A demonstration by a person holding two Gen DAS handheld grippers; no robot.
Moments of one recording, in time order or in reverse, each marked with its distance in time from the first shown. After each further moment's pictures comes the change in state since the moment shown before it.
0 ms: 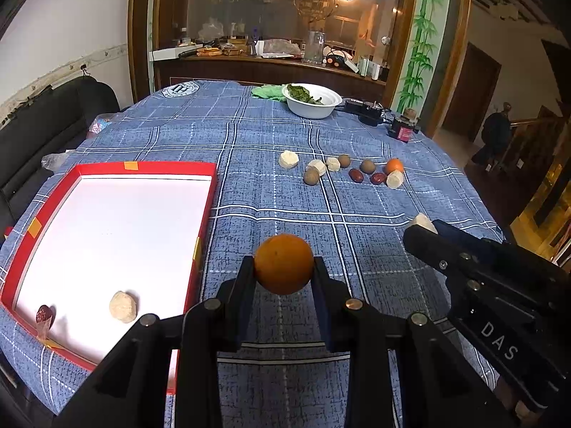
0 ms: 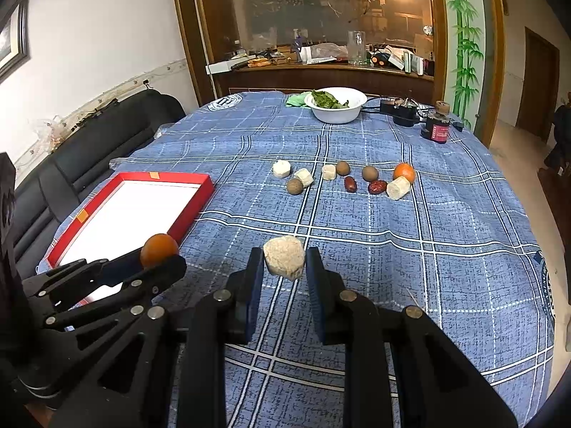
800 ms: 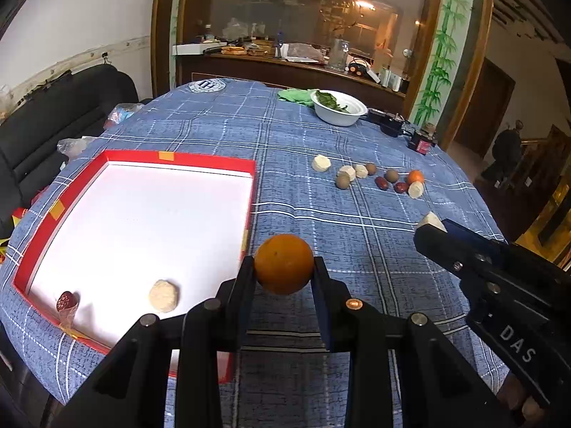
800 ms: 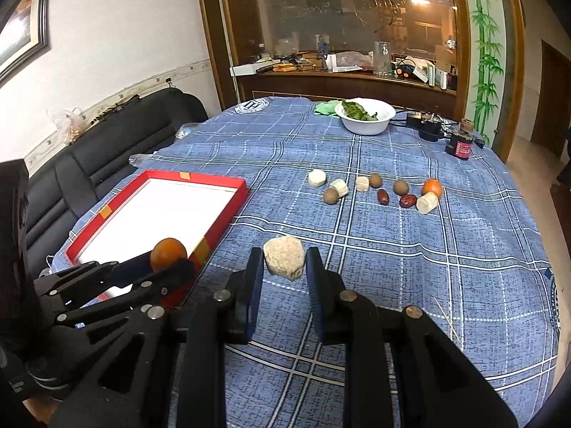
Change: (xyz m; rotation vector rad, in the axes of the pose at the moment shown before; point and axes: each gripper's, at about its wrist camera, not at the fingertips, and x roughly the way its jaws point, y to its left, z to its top) left arm -0.013 0.036 -0.004 -0.075 -0.012 0.037; right arm -0.006 0.034 0.004 -0.054 -0.018 0.061
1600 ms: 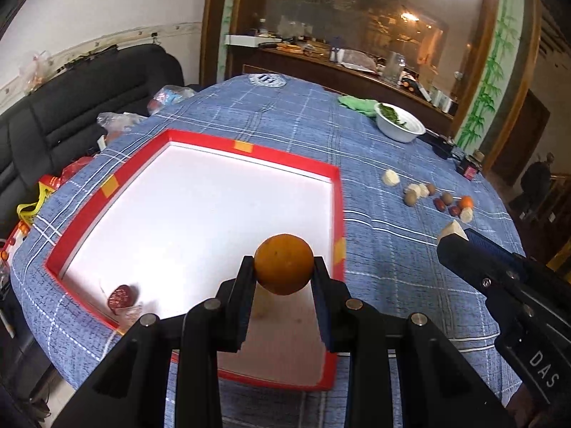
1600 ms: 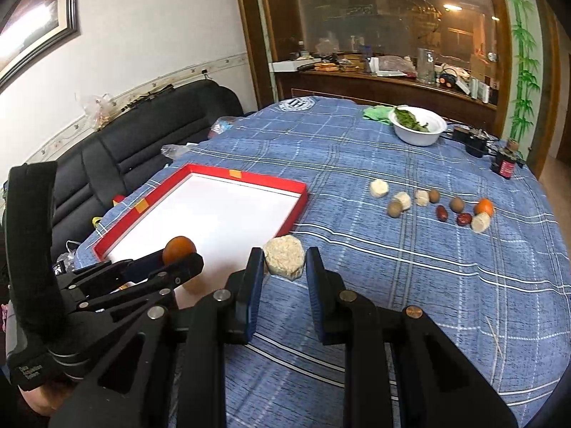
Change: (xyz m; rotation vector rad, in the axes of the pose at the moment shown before) left arm -0.002 0.069 0.000 -0.139 -0.001 0.111; right arm 0.020 0.058 0.011 -0.074 0.009 0.112
